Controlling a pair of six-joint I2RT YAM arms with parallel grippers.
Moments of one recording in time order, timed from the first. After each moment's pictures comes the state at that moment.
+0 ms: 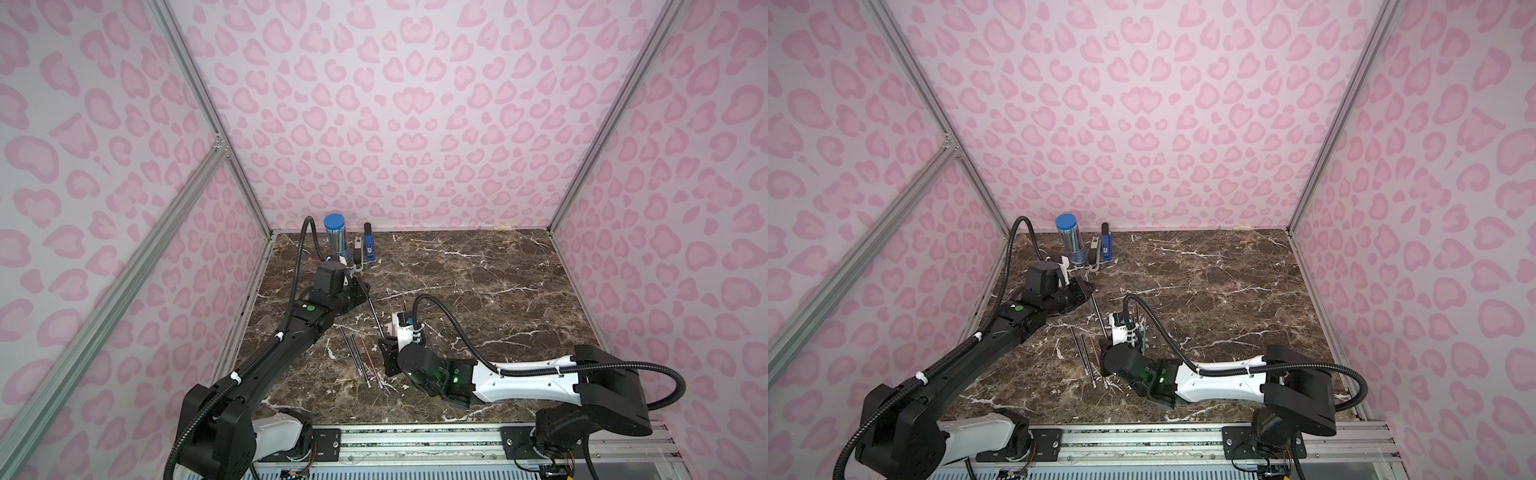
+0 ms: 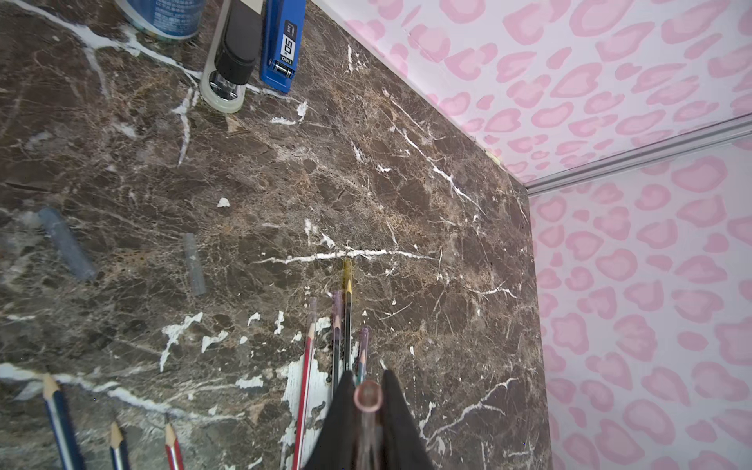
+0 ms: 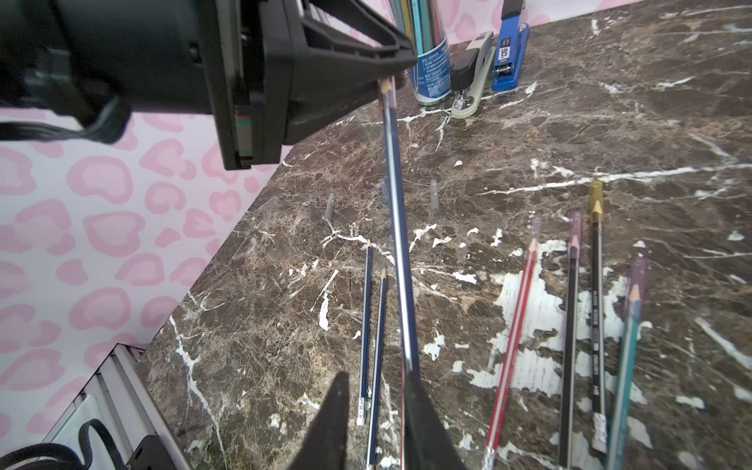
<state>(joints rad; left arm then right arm) -0.38 1.25 0.89 -0.25 0.16 -0.81 1.28 1.54 0.85 0.21 0.51 0.73</state>
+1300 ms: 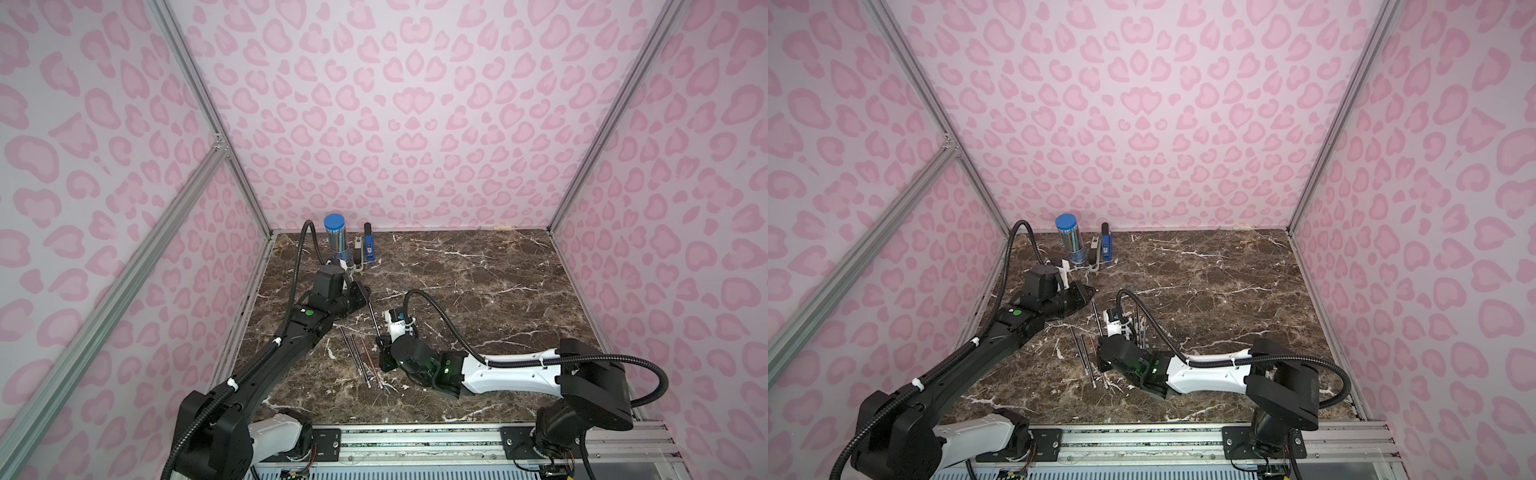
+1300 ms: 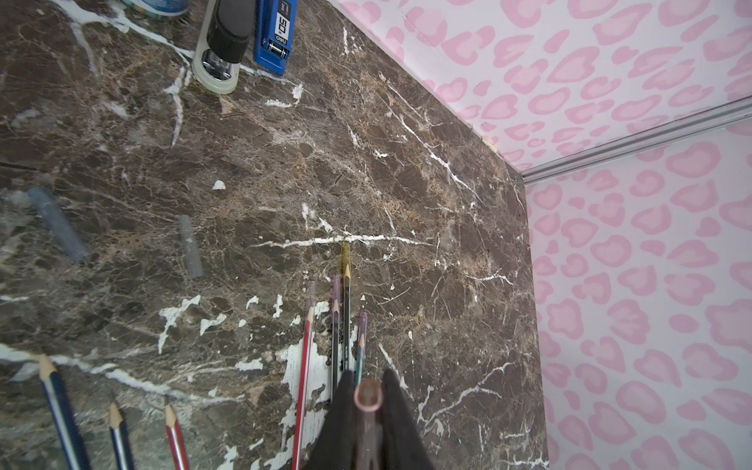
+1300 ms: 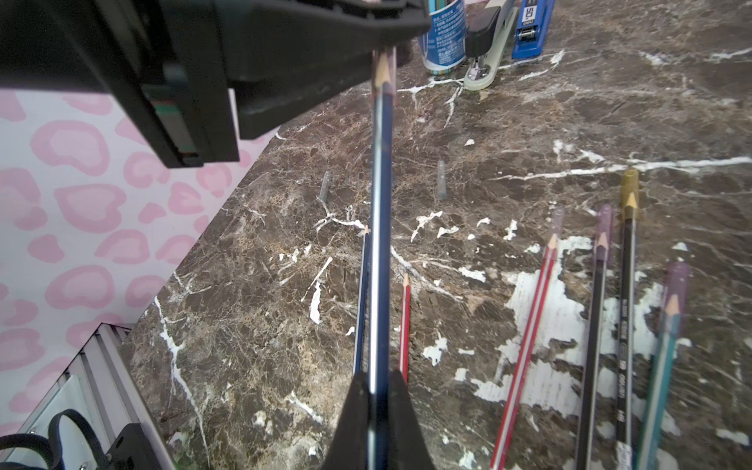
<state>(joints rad) -0.39 1.23 0.87 -0.27 0.17 -0.81 1.24 1.63 0.90 0.19 0.40 0.70</state>
